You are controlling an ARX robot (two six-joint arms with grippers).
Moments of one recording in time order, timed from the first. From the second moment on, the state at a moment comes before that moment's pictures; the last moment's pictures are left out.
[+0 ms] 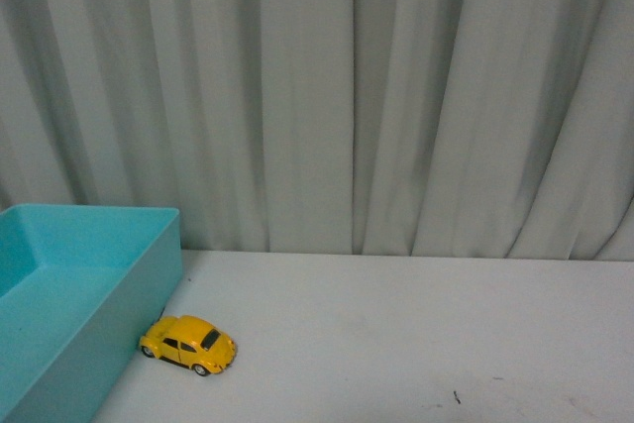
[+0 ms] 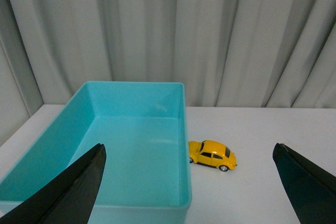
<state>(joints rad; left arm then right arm) 0.00 0.01 0.01 0.00 0.00 0.00 0.01 0.00 0.01 0.00 0.00 -0.01</state>
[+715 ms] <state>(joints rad) -0.10 0.61 0.30 0.05 -0.24 -0.25 0.01 0.00 0.01 0.00 0.00 -0.01</state>
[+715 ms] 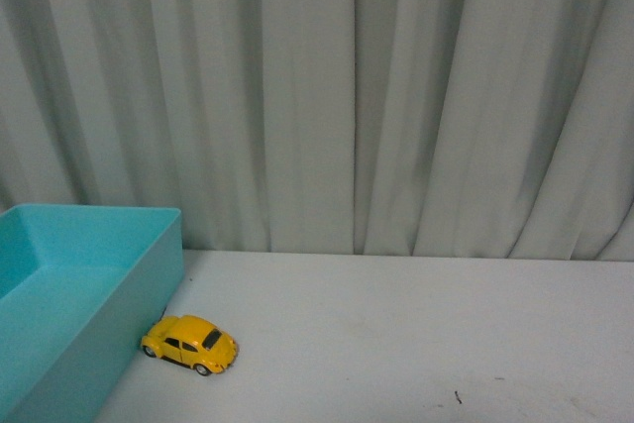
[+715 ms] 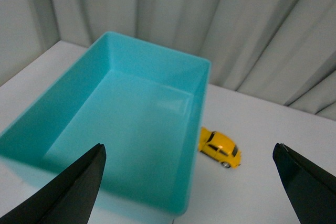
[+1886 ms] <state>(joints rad) -0.28 1.97 1.33 -0.35 -0.10 1.50 0.01 0.00 0.01 0.00 0.00 -0.01</state>
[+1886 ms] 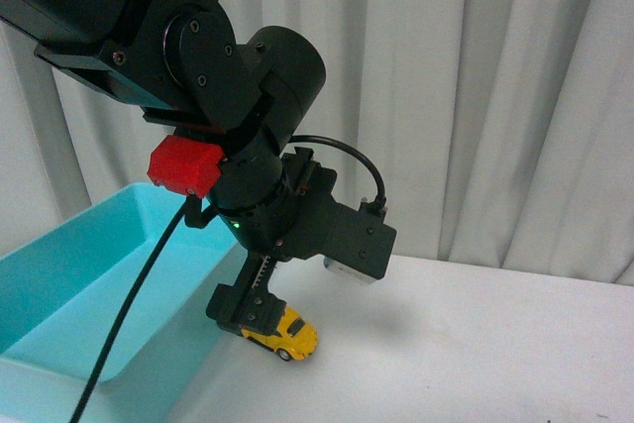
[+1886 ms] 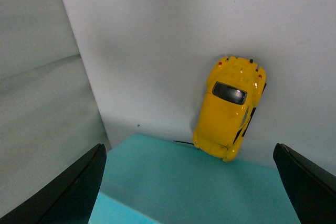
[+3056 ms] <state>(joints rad) -0.20 2.29 1.54 -0.43 -0.14 1.42 0.01 0.00 0.01 0.00 0.00 -0.01</state>
